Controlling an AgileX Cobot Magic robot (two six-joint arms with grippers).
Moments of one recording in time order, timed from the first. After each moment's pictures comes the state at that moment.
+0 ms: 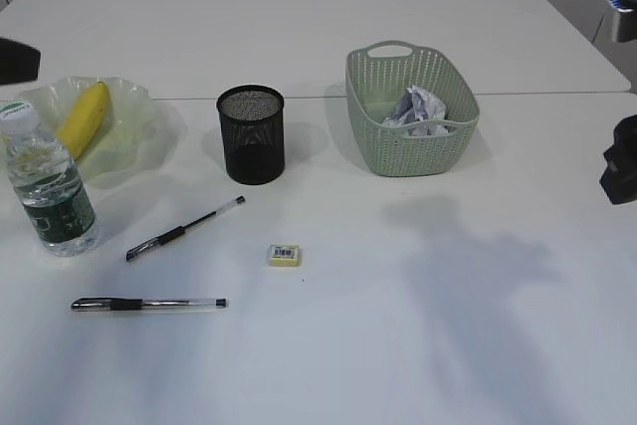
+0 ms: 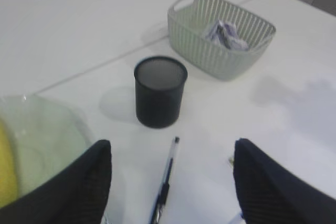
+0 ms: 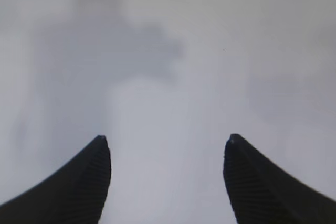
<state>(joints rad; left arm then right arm) 0.17 1.25 -0.88 -1.21 0.81 1.43 0.25 1.28 -1.04 -0.19 1.00 0.06</state>
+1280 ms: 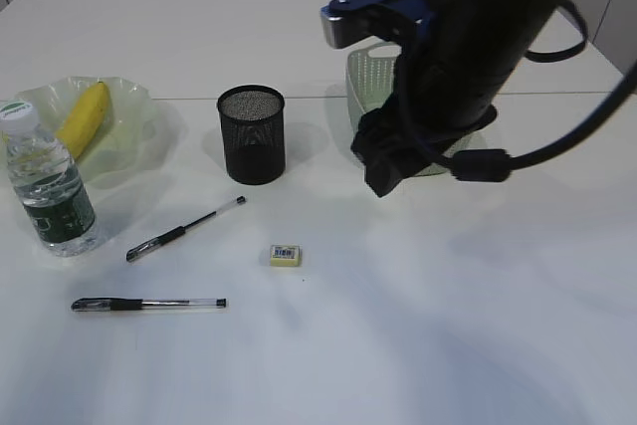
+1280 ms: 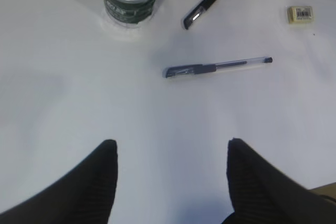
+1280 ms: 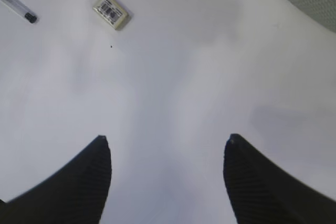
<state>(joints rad) 0.05 1.04 -0.88 -0.29 1.03 0.21 0.54 1.71 -1.45 0.00 1.07 -0.12</state>
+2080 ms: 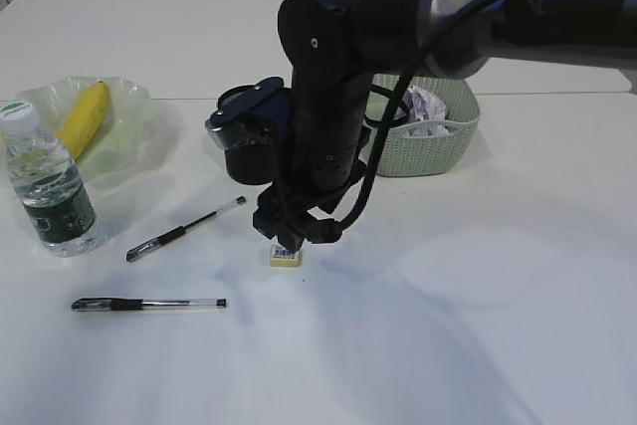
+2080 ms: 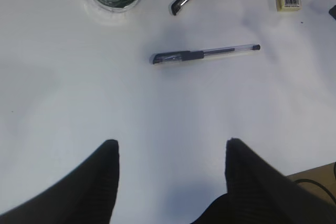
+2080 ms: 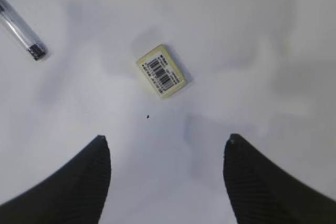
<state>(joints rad) 0.05 1.03 -0.88 -0.32 1.08 0.21 0.65 2.14 -1.75 -0.01 1.07 -0.23</state>
